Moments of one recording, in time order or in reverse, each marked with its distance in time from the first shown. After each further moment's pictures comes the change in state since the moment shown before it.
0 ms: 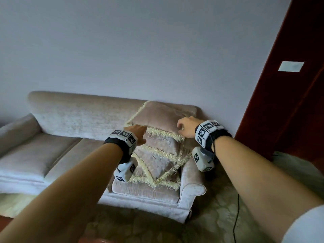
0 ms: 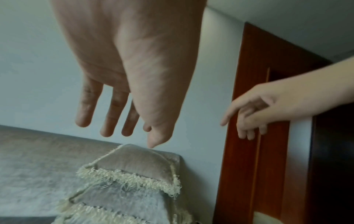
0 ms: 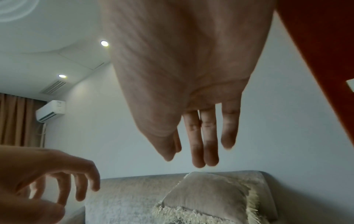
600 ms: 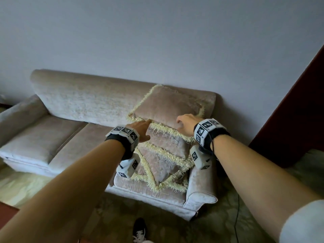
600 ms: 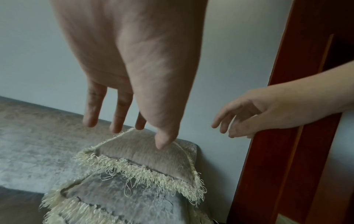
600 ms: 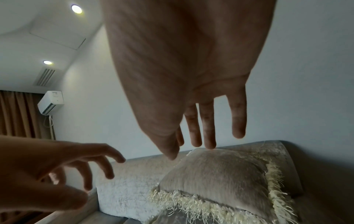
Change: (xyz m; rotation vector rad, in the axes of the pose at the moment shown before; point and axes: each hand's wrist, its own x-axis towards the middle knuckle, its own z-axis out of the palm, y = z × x) left_hand 0.197 -0.027 0.046 -0.113 -0.130 -0.086; right_hand 0.217 0.059 0.045 0.054 -0.113 -0.102
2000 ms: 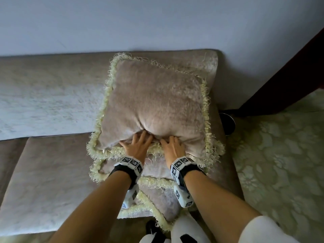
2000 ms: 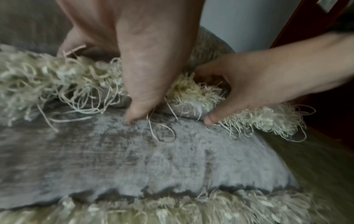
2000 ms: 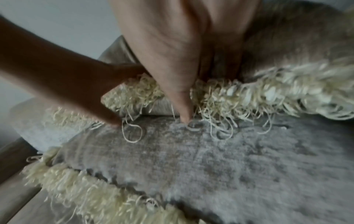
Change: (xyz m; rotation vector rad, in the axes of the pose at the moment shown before) left_hand 0.375 -0.070 0.175 0.237 -0.227 0.218; right_hand 0.341 0.052 0.230 0.078 -0.065 0.412
